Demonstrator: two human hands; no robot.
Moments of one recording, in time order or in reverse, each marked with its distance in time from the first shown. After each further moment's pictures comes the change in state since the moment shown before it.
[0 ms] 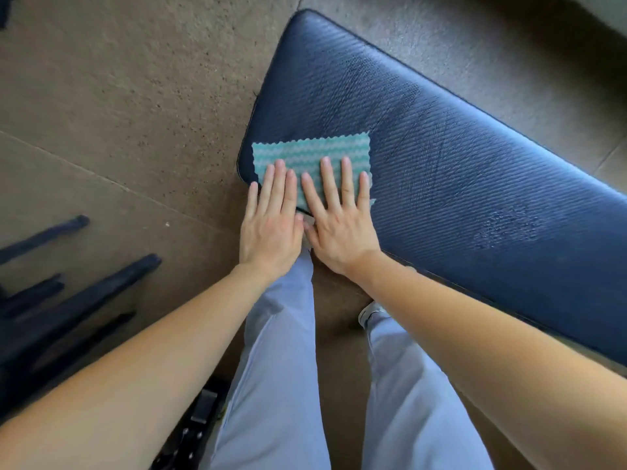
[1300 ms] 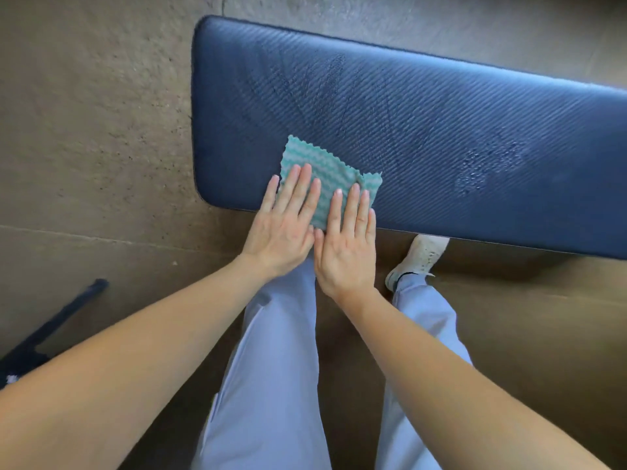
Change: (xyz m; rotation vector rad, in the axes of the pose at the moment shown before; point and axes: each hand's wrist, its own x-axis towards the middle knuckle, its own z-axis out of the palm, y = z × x) left_hand 0.029 0.024 0.005 0.258 -0.078 0.568; right_hand -0.062 -0.026 0.029 0.316 0.083 0.606
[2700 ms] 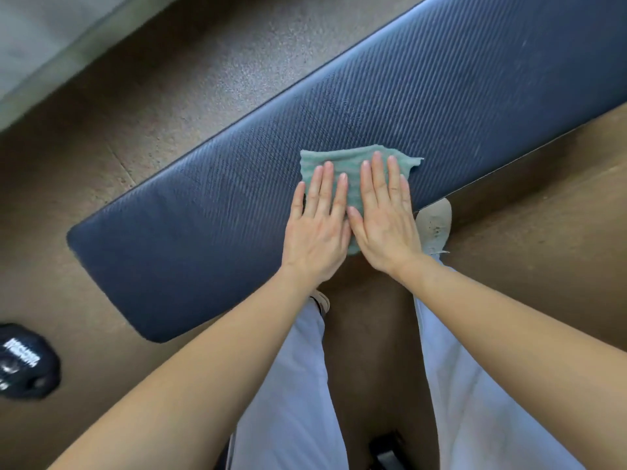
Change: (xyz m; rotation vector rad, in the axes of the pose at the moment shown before) left_hand 0.155 0.184 -0.022 0.204 0.015 0.375; right_hand 0.010 0.222 -0.034 0.263 0.220 0.343
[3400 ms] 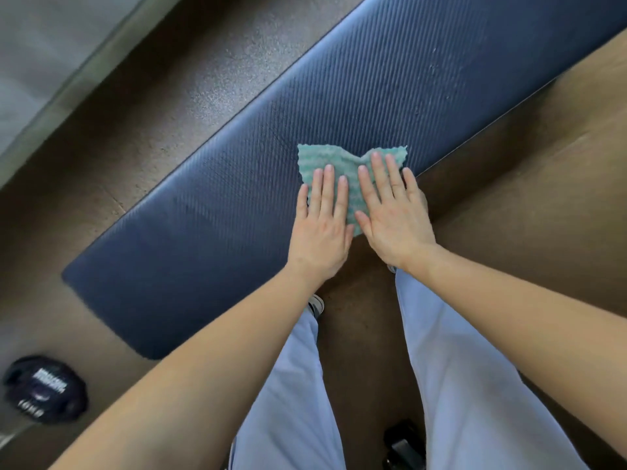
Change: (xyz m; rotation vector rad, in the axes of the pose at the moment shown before) left_hand 0.030 0.069 -0.013 0.040 -0.089 0.120; right_hand -0.025 0.084 -0.036 -0.248 -0.051 0.004
